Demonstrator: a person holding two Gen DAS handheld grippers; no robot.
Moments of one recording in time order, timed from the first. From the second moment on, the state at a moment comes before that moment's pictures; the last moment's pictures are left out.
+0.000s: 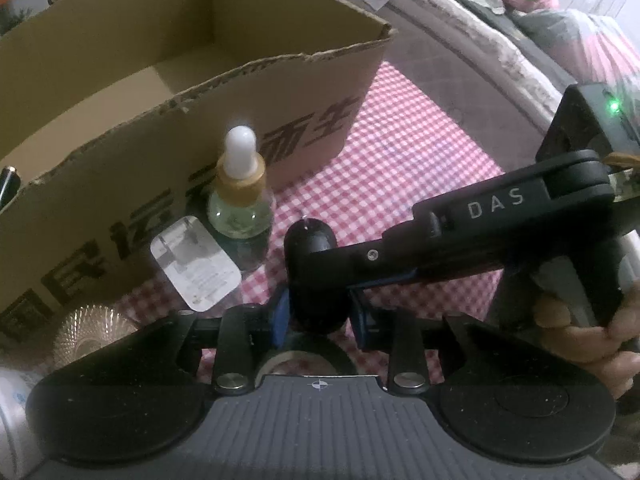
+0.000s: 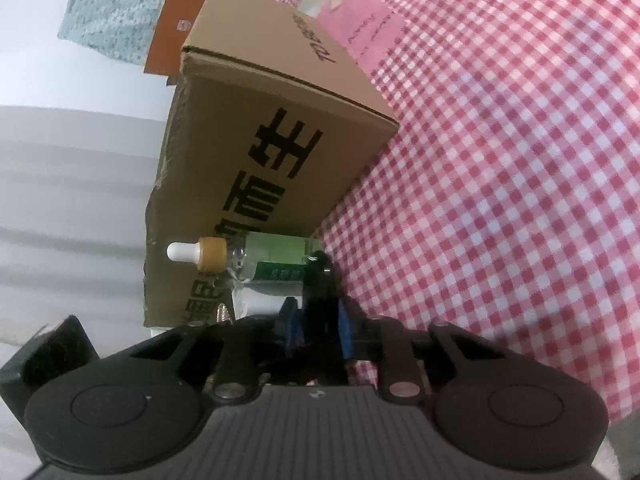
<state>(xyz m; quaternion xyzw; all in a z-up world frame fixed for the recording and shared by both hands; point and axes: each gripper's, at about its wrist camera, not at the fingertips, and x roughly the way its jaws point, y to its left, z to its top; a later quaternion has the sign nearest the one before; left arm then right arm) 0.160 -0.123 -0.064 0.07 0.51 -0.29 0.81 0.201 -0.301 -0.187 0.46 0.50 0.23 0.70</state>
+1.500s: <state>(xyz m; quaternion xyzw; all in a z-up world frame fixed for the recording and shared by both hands) 0.207 0.034 0.034 0.00 0.46 -0.15 0.88 0.347 -0.108 -0.068 0.19 0.60 0.35 0.70</state>
